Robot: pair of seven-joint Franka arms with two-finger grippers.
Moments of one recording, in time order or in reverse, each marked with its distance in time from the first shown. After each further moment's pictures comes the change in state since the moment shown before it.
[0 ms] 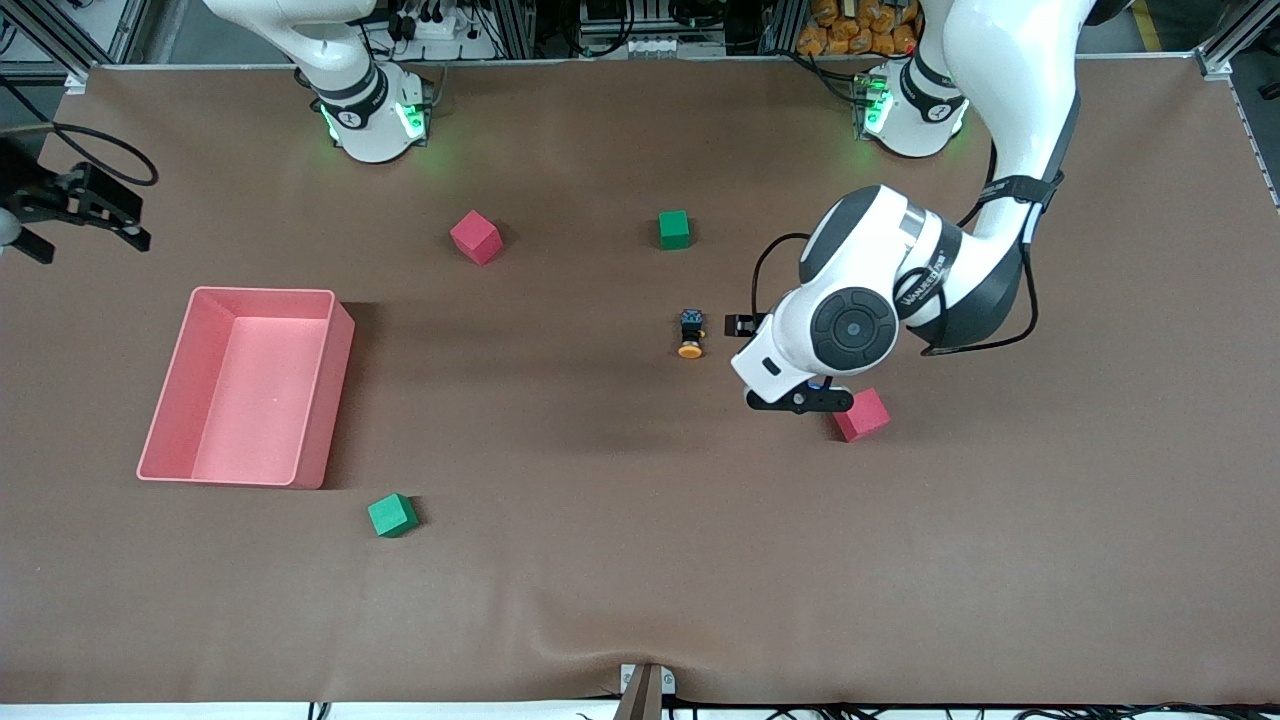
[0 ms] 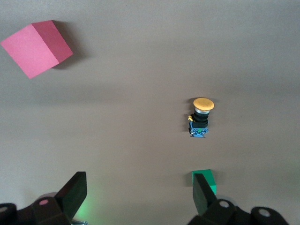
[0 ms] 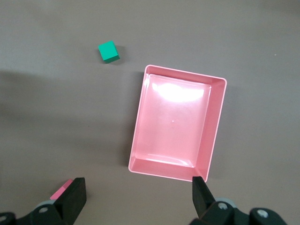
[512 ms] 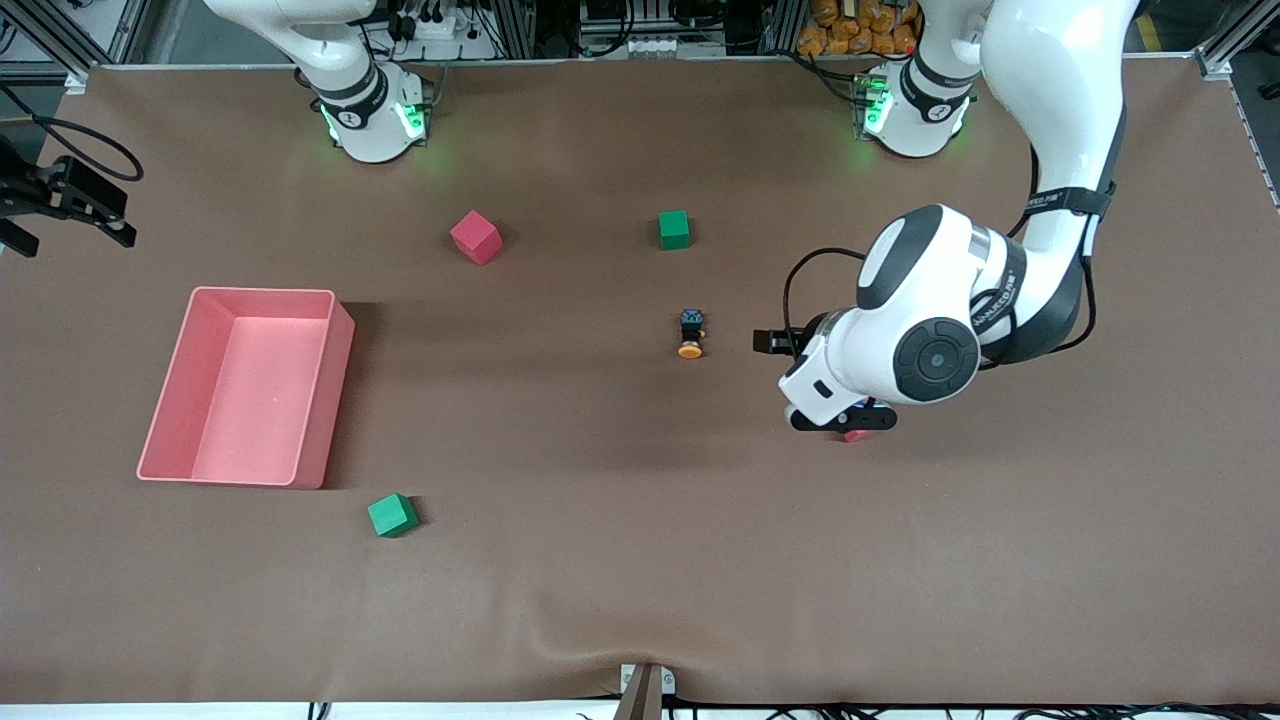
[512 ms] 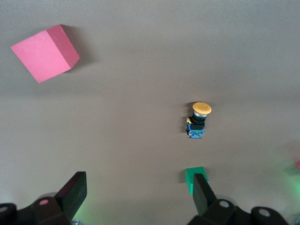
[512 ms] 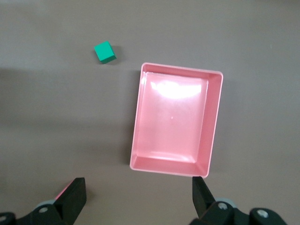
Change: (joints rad) left arm 0.075 -0.005 -0.001 0.007 -0.067 -0.007 0.043; right arm -0.004 0.000 0.001 0.016 0.006 -0.044 0.083
